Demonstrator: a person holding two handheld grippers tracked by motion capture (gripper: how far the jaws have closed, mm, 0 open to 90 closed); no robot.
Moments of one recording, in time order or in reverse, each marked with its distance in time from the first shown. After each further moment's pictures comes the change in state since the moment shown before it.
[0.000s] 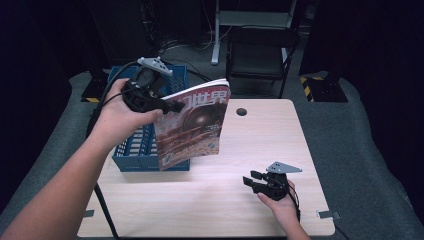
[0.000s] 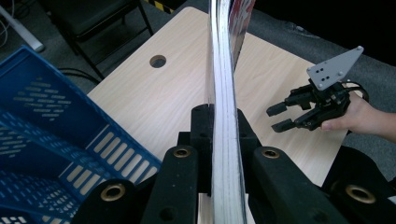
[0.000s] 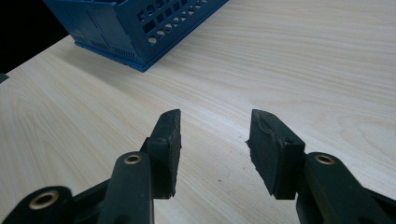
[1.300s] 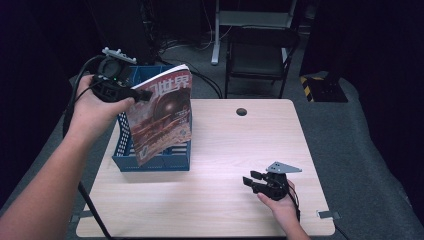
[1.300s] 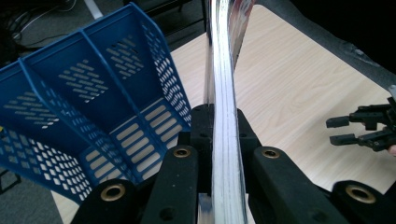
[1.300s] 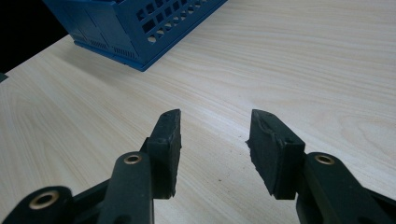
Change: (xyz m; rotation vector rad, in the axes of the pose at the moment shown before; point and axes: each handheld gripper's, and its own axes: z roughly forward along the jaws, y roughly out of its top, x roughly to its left) left arm 0.054 -0.031 -0.021 0.002 0.179 -0.209; right arm 0.000 0.000 0.001 0.000 -0.011 0.007
